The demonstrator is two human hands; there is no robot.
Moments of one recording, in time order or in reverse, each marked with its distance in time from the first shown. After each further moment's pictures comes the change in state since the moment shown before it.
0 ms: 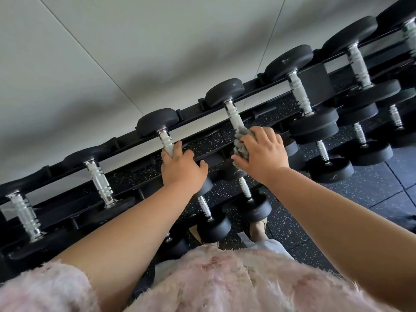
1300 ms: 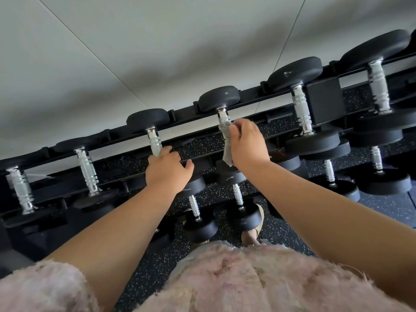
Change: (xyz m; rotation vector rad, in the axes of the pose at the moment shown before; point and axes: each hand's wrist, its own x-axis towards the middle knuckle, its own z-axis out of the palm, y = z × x) left_hand 0.007 0.032 -0.002 0.094 0.021 -0.209; right_hand 0.068 0.017 -0.019 0.771 -0.105 0.210
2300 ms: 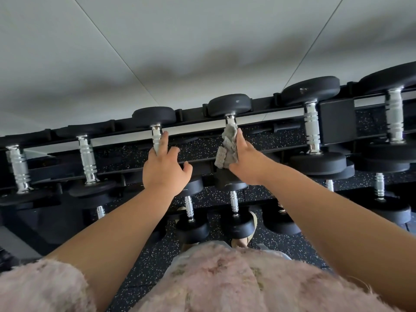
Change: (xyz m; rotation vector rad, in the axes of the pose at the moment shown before) left_hand -0.001 -0.008 0.008 -0.036 0.181 0.029; right_hand 0.023 0.017 -0.010 -0.382 -0.635 -0.058
